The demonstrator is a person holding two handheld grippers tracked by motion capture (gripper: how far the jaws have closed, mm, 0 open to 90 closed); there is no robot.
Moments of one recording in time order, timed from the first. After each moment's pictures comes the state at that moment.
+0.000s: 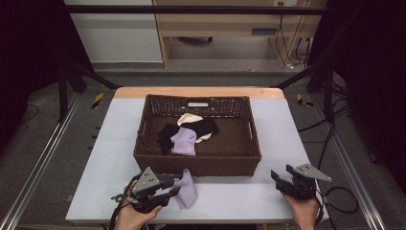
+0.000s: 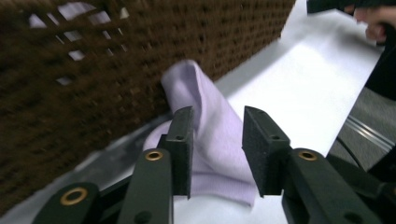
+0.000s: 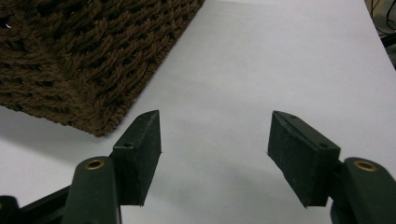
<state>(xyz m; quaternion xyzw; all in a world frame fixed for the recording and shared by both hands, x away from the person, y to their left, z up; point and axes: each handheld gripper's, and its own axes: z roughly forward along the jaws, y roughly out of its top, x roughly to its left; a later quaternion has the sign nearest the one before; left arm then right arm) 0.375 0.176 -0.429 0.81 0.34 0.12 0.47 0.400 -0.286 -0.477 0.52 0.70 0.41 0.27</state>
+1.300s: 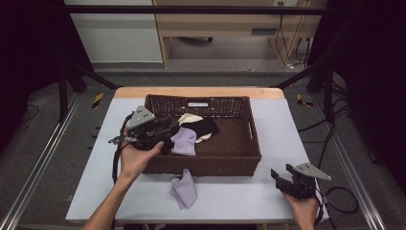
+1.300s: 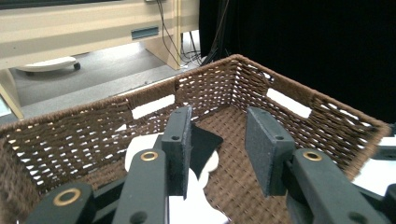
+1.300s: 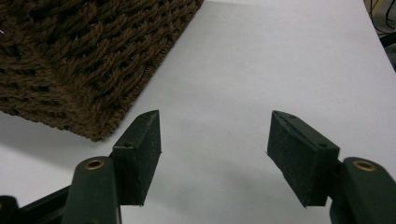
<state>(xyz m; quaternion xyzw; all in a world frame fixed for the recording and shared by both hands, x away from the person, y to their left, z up) 0.480 0.165 -0.324 0.74 0.35 0.22 0.52 0.403 -0.287 -0.476 0.52 0.70 0.41 0.27</state>
